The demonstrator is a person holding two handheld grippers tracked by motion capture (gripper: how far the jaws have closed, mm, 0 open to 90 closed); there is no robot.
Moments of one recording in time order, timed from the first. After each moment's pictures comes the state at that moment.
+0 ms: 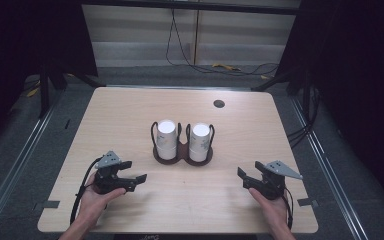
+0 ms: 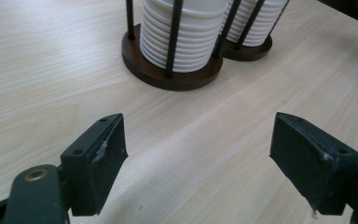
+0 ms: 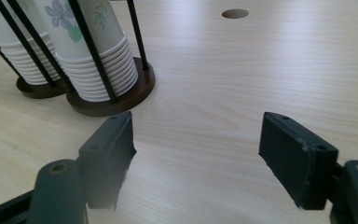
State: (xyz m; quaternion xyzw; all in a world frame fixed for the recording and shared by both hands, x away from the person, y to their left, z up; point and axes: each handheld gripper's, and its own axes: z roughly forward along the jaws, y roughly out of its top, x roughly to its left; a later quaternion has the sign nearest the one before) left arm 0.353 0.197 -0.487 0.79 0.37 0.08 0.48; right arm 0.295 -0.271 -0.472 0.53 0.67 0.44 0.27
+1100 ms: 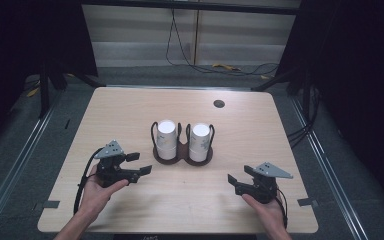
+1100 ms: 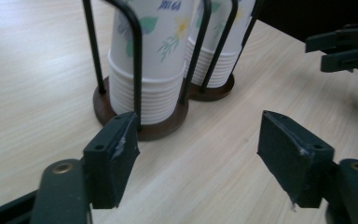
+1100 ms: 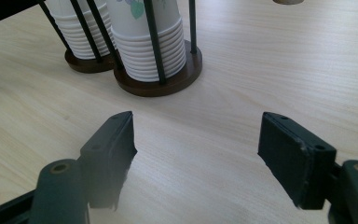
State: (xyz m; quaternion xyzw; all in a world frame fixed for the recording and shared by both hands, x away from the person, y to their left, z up) left arm 0.361 0.182 -0.449 0.79 0.32 0.07 0.52; right arm 0.290 -0.249 -0.468 0.49 0.72 0.44 0.22
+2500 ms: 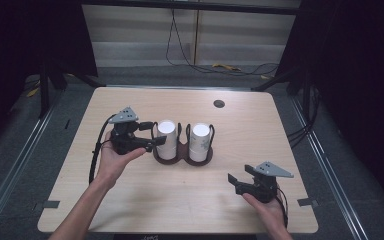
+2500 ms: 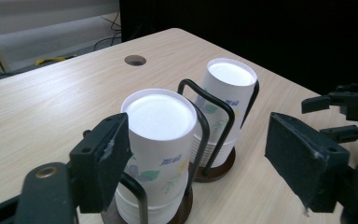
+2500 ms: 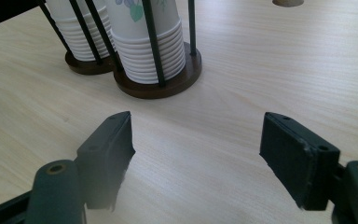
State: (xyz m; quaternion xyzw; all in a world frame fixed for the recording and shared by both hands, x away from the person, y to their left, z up) left arm 0.415 0.143 -0.385 0.78 0.30 0.09 0.54; right arm 0.291 -0.250 -0.466 0.48 0.72 0.44 0.22
